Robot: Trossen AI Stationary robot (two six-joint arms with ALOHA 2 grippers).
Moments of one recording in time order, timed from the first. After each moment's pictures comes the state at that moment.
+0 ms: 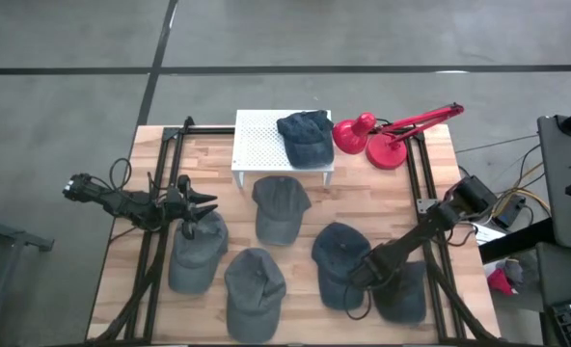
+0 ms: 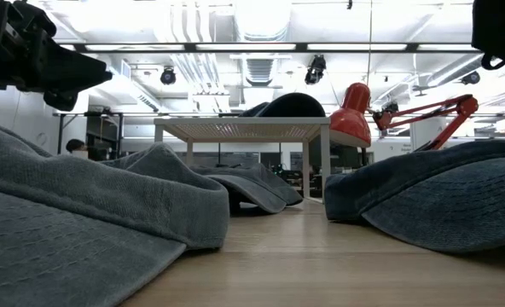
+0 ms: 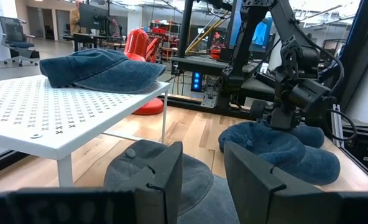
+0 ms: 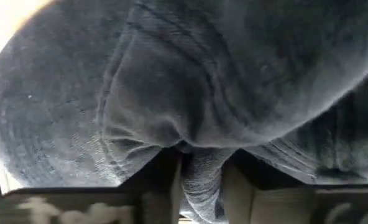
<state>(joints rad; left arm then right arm) -0.36 0.04 0.04 -0.02 -0.57 -0.11 0.59 1.76 0.94 -0.99 -0.50 0.87</state>
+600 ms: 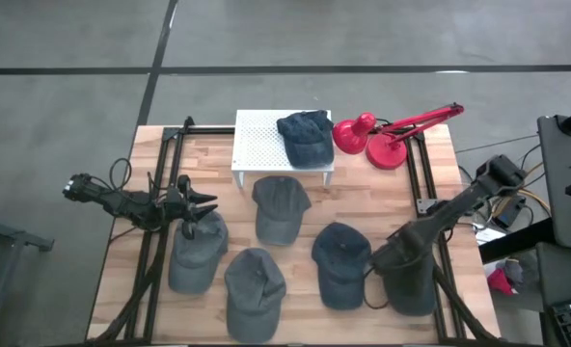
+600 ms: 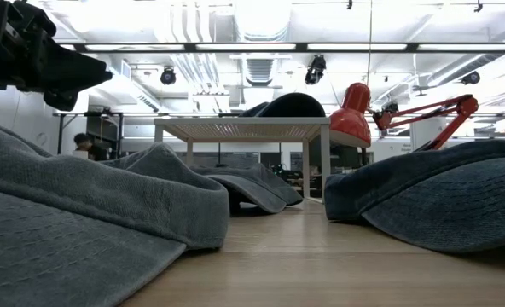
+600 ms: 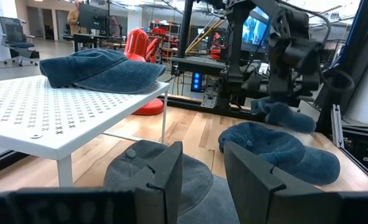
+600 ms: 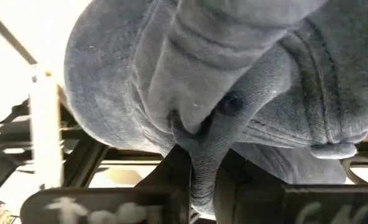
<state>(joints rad) -0.36 0.04 0.04 -0.02 -0.57 -0.11 0.59 1.40 0.94 -1.21 -0.50 0.87</state>
